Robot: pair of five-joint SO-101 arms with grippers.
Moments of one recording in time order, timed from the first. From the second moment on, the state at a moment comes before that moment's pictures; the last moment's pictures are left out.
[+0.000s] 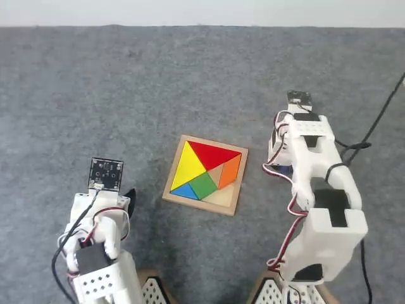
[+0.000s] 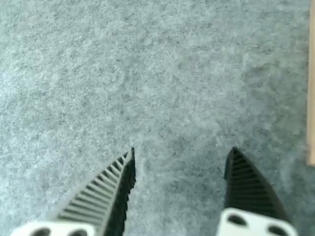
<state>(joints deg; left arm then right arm) -25.1 -102.6 96.9 65.4 -19.6 -3.3 16.5 18.6 62.3 -6.5</state>
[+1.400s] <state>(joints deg) -25.0 -102.6 96.9 65.4 -19.6 -9.7 23.5 7.6 62.5 -5.9</state>
